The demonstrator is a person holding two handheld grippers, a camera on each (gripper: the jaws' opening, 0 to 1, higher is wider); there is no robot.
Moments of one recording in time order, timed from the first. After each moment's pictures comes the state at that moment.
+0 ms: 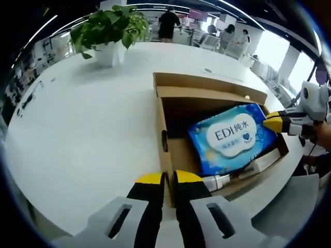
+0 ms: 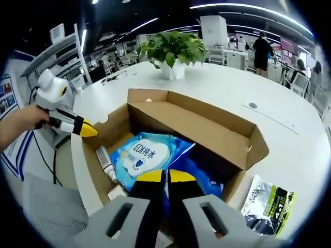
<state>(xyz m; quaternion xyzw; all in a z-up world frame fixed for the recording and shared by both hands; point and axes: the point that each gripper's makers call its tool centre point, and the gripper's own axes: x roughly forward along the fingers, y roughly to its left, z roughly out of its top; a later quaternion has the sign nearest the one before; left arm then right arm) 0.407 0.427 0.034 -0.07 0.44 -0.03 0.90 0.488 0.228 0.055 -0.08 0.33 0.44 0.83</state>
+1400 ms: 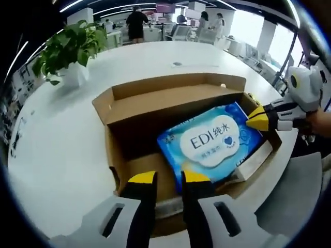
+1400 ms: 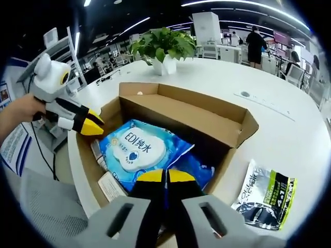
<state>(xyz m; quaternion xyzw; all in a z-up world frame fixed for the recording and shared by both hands) 0.445 0.366 0.031 0.02 0.45 -0.12 0.88 0.486 0.210 0.035 -0.07 0.35 0.43 0.83</state>
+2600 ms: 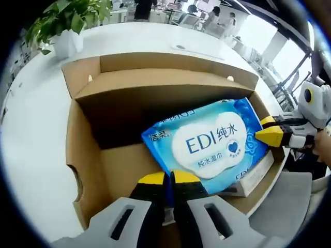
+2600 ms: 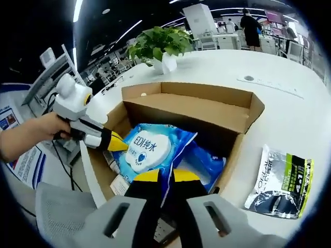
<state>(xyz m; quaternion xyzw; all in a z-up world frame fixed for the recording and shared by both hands) 0.452 0.347 -0.007 -0.07 0.51 -0.12 0.85 0.475 0.215 0.032 0.01 0.38 0.44 0.81</state>
